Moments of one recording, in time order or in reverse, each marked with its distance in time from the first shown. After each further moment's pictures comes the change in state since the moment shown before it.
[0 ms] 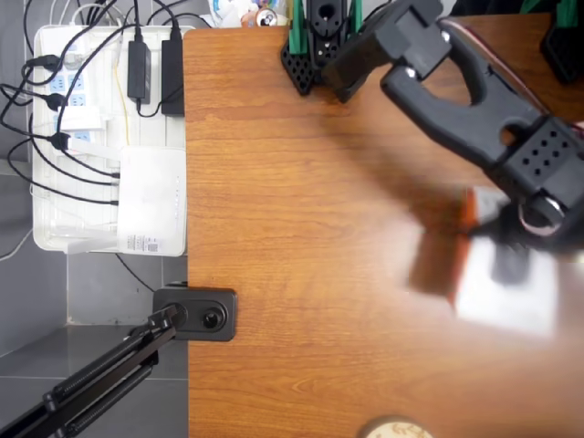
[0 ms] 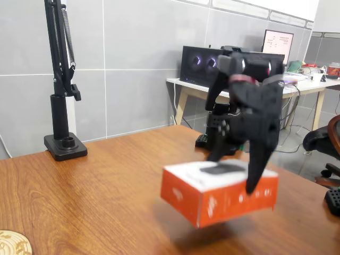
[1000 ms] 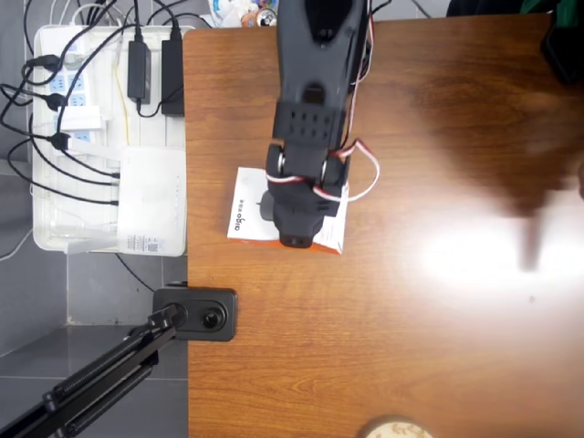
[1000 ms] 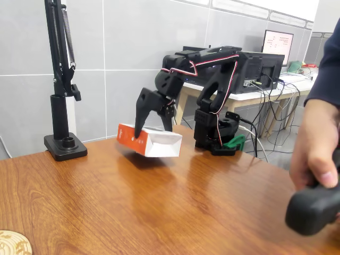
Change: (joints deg) arm 50.6 40.6 72.3 -14.8 -29.9
